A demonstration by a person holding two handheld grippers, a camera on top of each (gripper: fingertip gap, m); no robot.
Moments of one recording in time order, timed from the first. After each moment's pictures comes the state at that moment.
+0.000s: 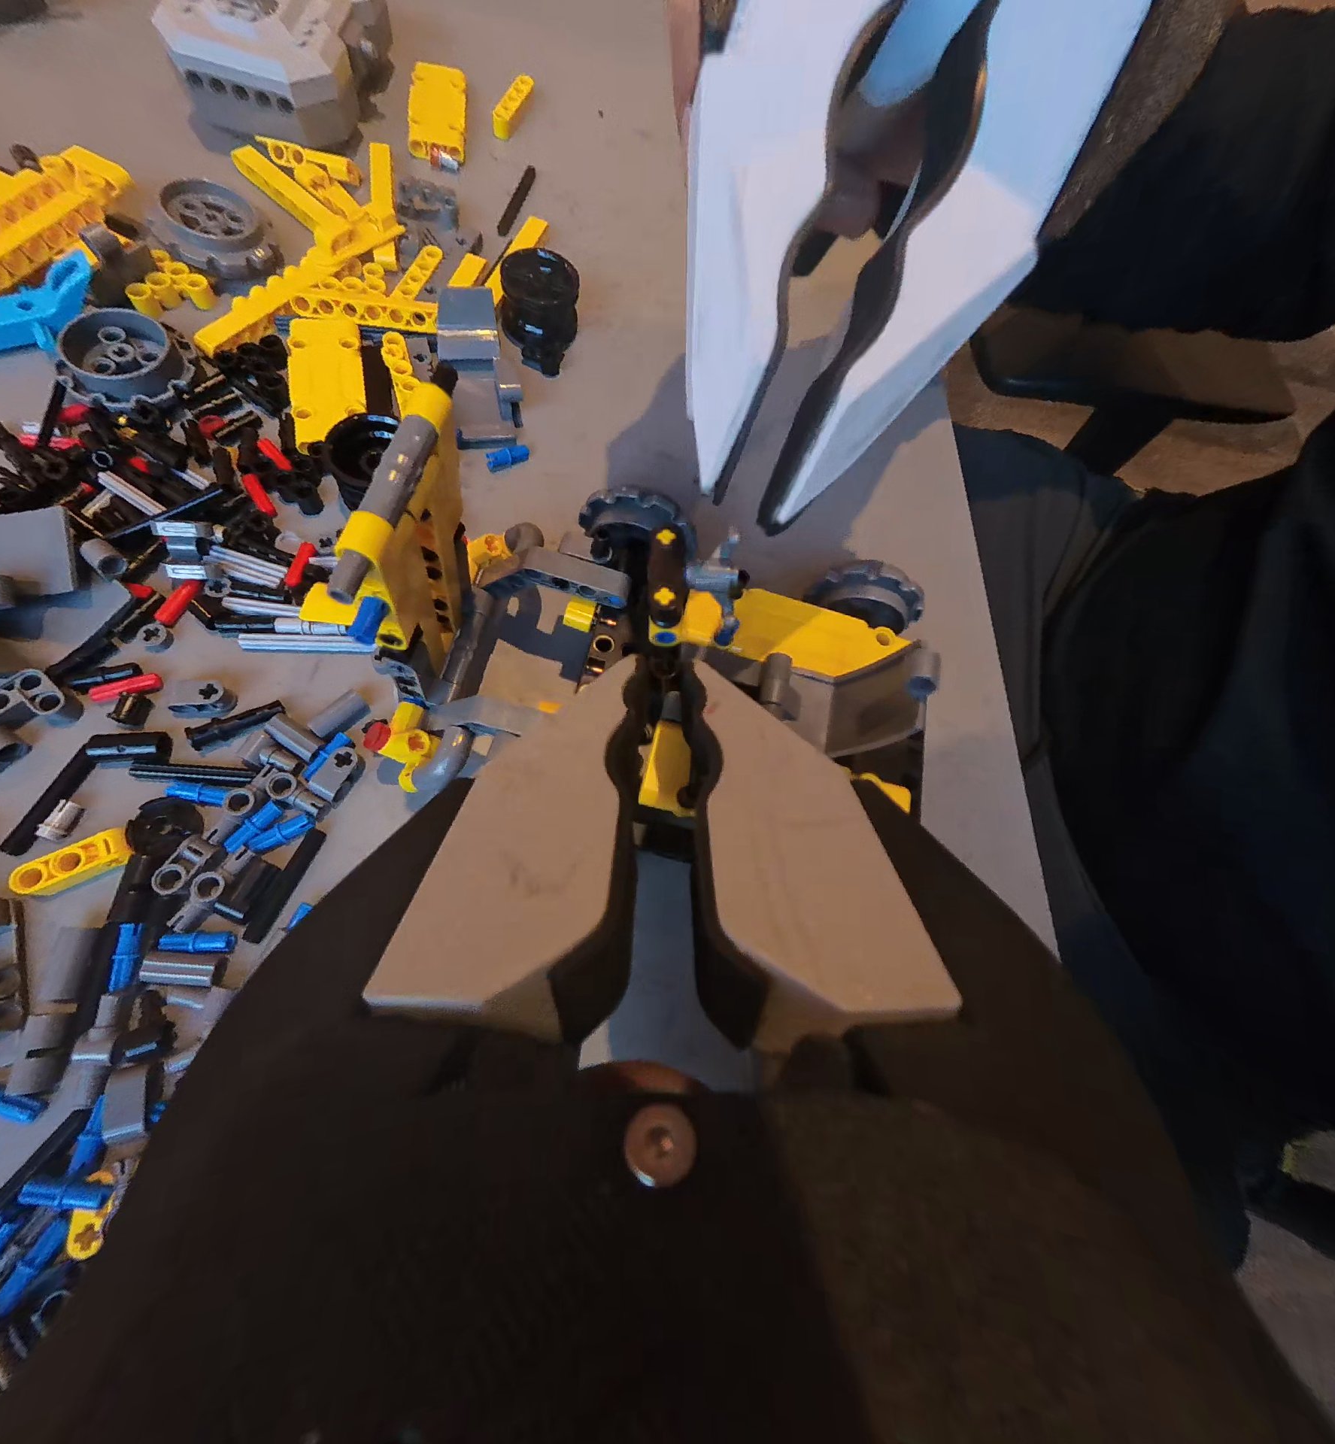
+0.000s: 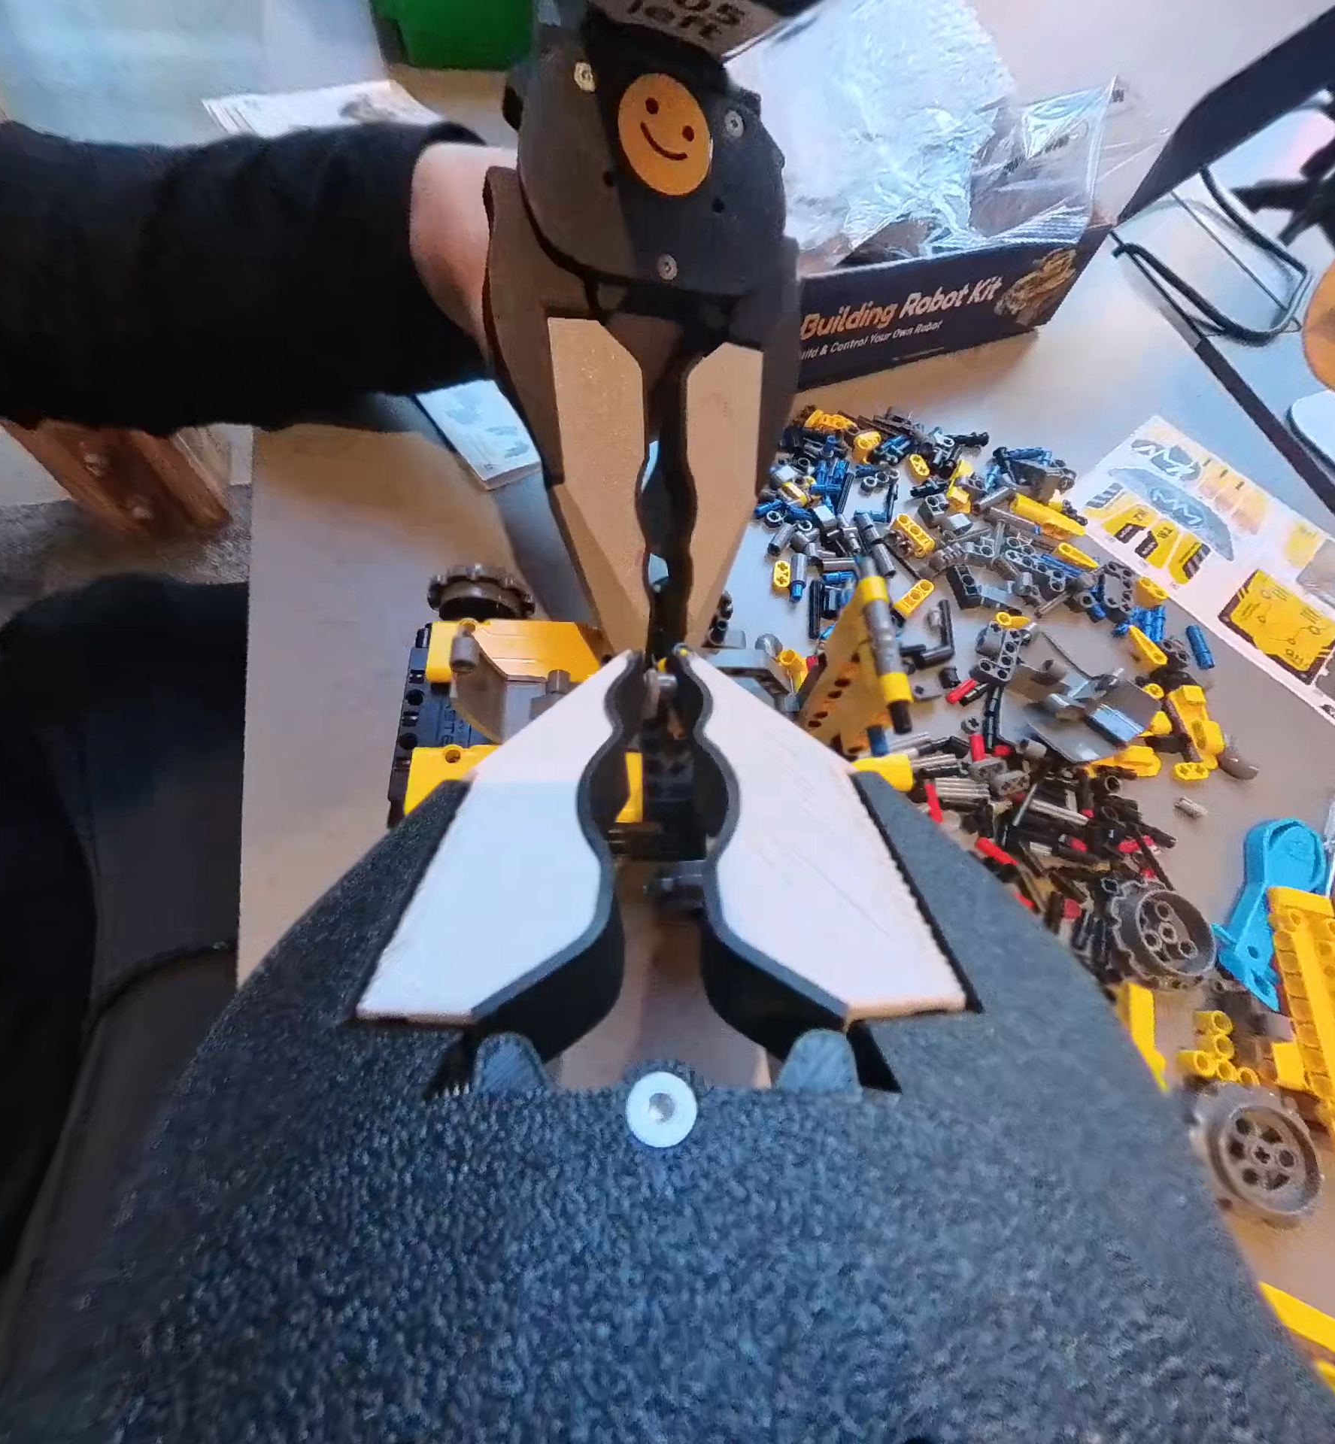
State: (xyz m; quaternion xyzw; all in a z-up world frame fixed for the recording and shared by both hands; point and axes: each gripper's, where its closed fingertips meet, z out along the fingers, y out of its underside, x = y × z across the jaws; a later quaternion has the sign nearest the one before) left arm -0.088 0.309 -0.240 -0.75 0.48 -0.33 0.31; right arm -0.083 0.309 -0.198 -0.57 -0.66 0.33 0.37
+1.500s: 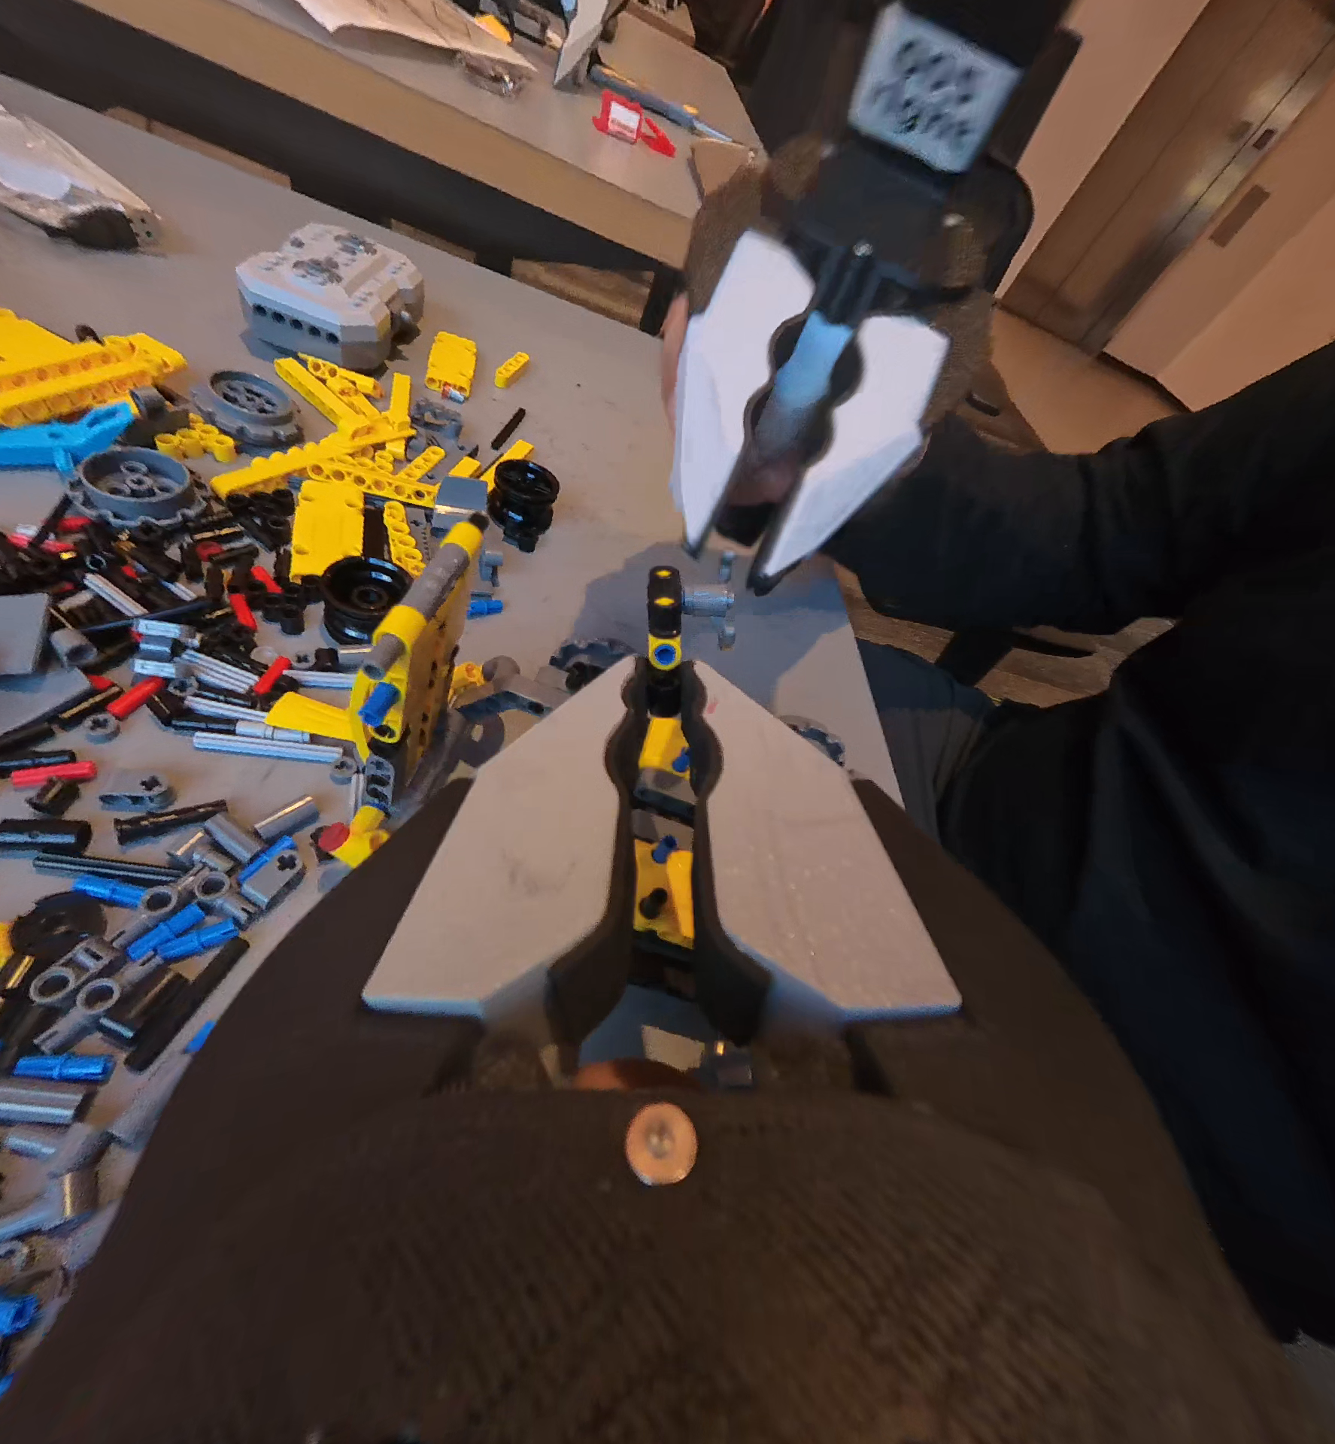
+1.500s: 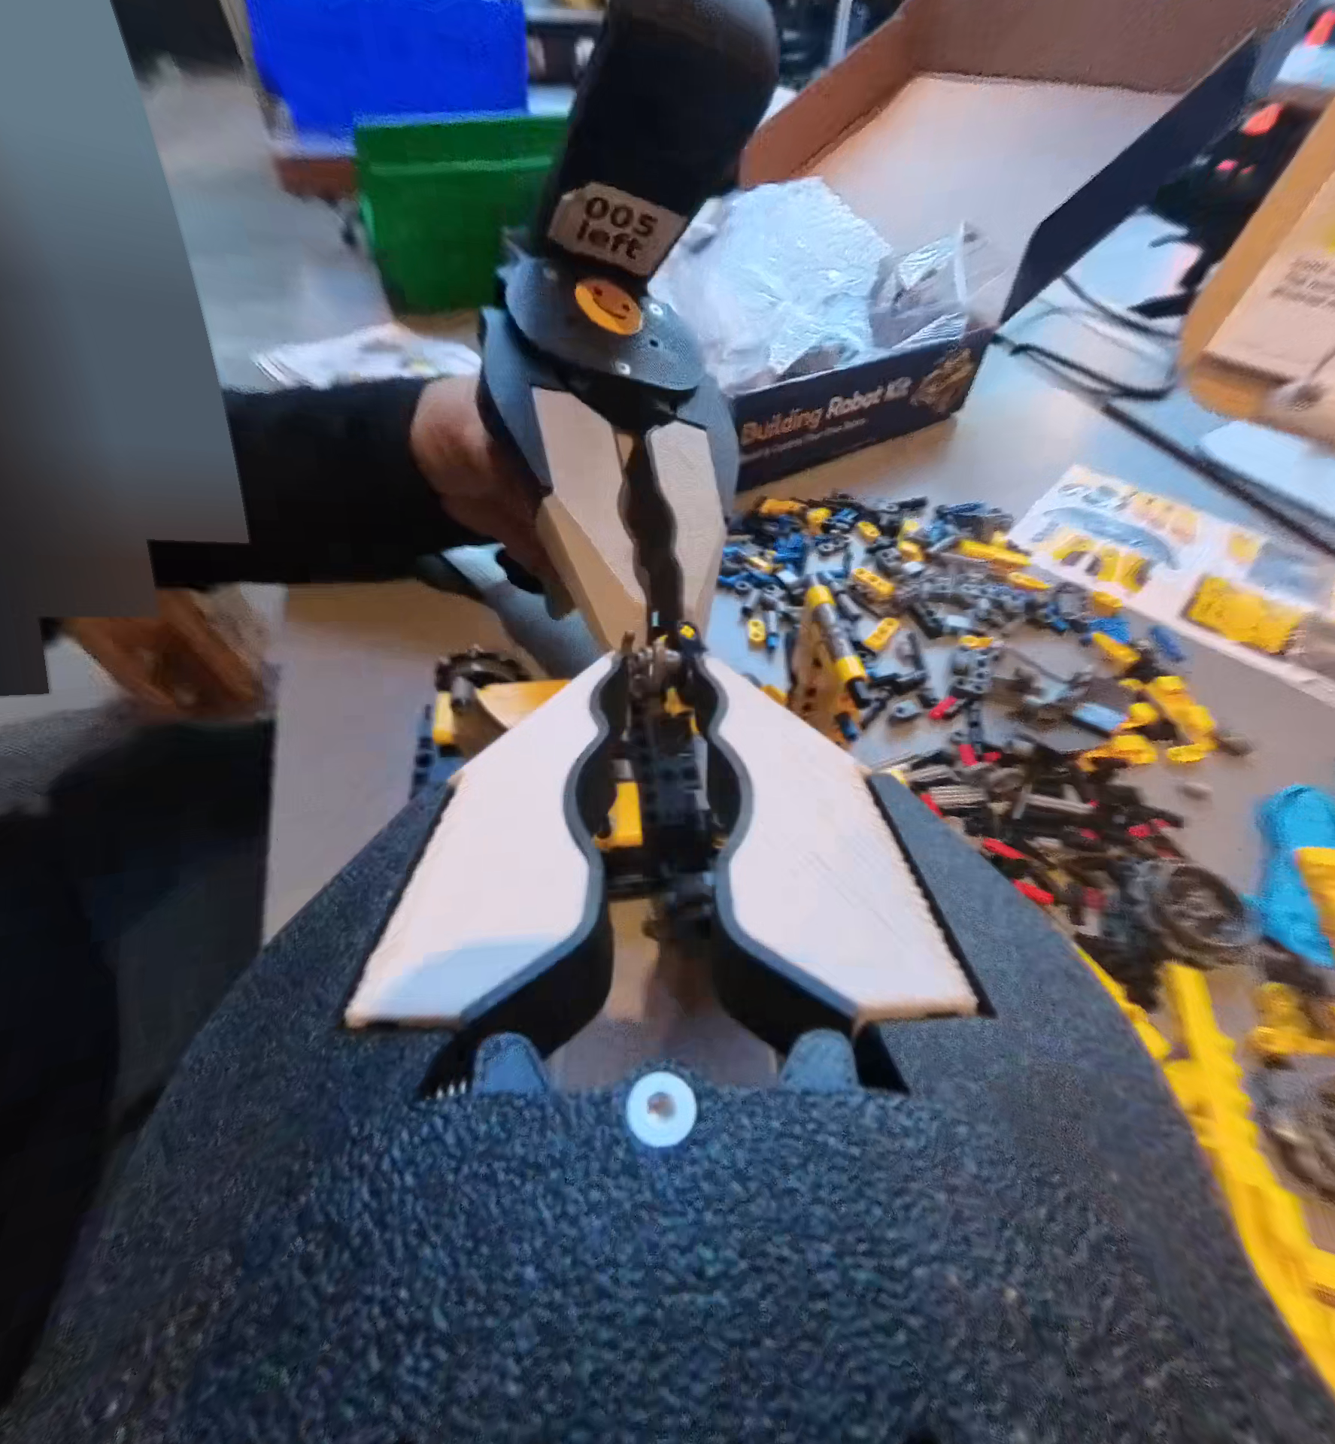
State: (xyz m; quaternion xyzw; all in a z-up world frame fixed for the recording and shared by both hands) left arm -0.075 0.316 -0.208 -0.71 0.39 -0.46 0.37; right arm -0.074 0.314 -0.183 -0.58 -0.57 0.42 0.41
